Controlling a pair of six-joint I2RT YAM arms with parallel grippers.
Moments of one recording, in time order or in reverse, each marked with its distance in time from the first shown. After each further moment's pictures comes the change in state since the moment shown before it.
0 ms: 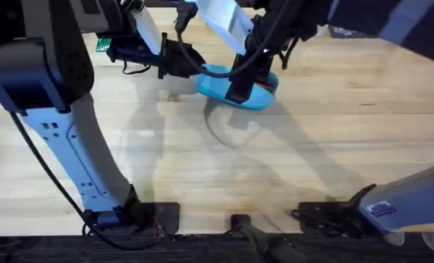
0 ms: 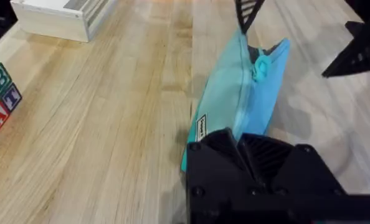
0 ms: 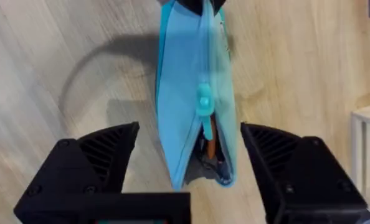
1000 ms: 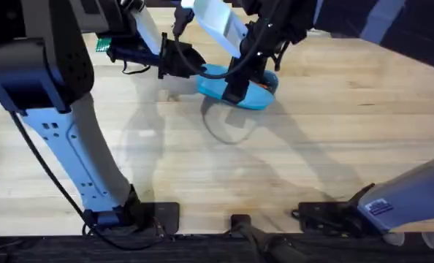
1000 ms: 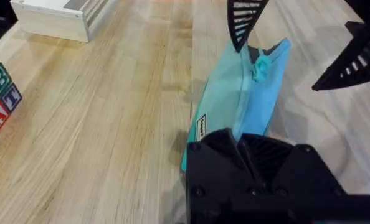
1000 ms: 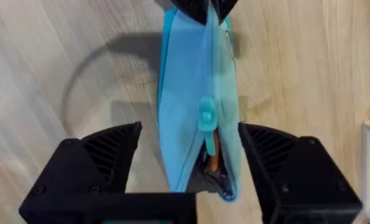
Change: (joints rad) left arm 0.000 0.000 0.000 0.000 0.000 0.000; right arm 0.000 0.047 0.000 0.033 -0.021 0.000
